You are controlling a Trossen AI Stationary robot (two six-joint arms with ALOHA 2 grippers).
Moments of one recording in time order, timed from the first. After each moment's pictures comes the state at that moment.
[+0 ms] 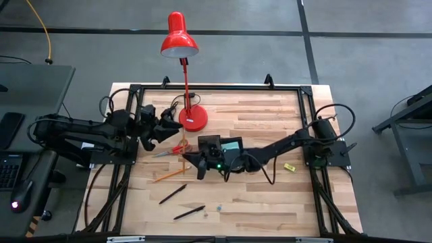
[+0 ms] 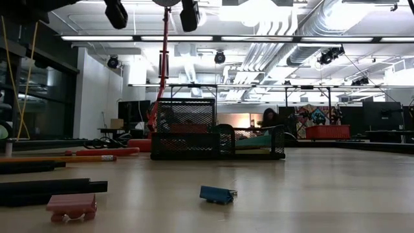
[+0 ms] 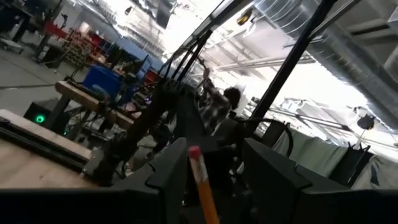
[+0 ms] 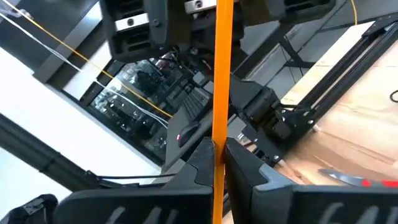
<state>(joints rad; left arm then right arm) 0.13 0.76 0.40 0.67 0.10 -0.62 0.29 1.95 1.38 0.61 0.46 0.78</state>
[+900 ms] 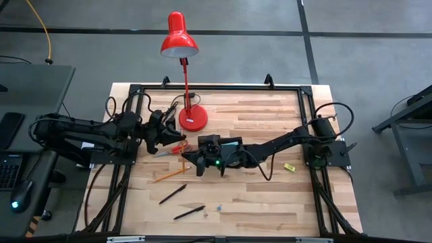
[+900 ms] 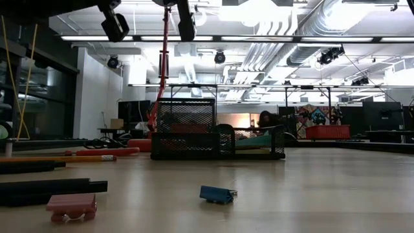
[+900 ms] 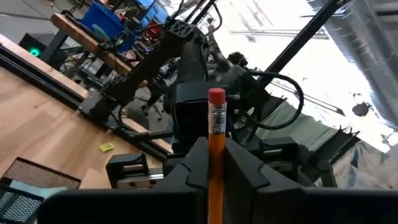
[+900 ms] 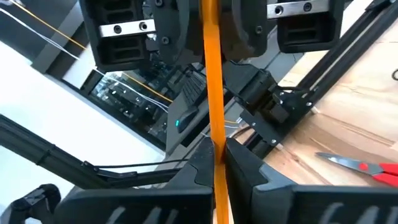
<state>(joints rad) 0.13 0.79 0.40 0.53 0.18 -0.74 0.25 1.96 1.38 0.55 0.37 0.85</state>
